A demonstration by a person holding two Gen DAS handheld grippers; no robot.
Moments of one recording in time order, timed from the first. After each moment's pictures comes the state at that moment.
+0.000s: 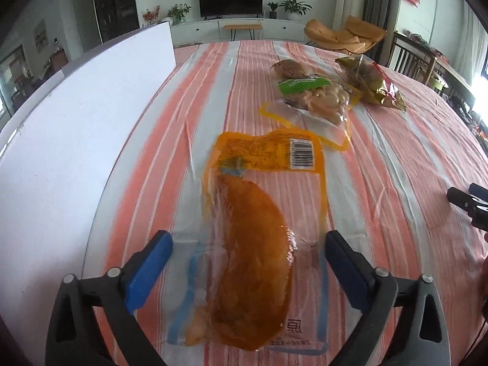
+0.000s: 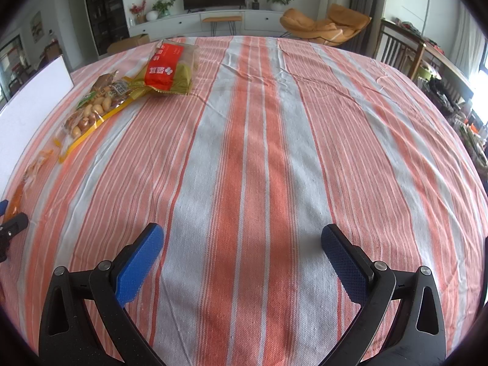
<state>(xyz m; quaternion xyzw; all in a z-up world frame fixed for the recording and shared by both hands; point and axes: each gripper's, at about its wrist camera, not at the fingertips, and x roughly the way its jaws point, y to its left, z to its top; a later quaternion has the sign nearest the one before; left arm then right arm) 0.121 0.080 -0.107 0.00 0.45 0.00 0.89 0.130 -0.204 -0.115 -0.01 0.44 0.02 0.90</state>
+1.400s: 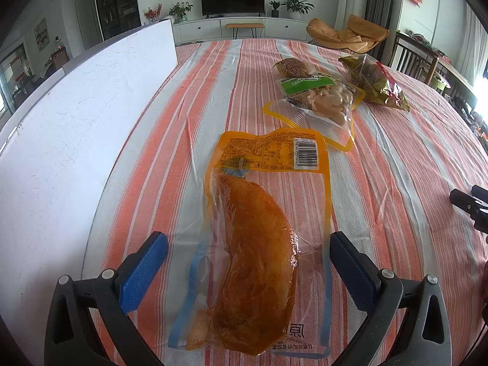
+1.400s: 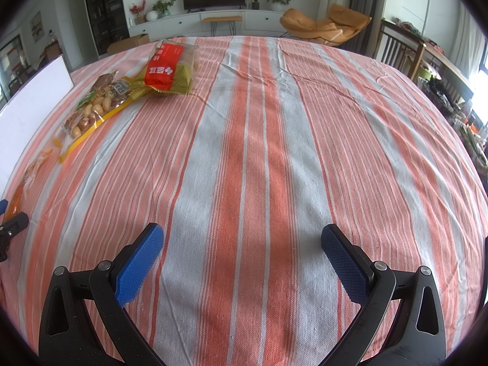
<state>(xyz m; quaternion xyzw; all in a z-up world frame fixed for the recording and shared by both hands) 0.121 0.082 -0.107 0.00 0.45 0.01 0.89 0.131 -0.204 -0.115 -0.01 0.44 0.02 0.90</state>
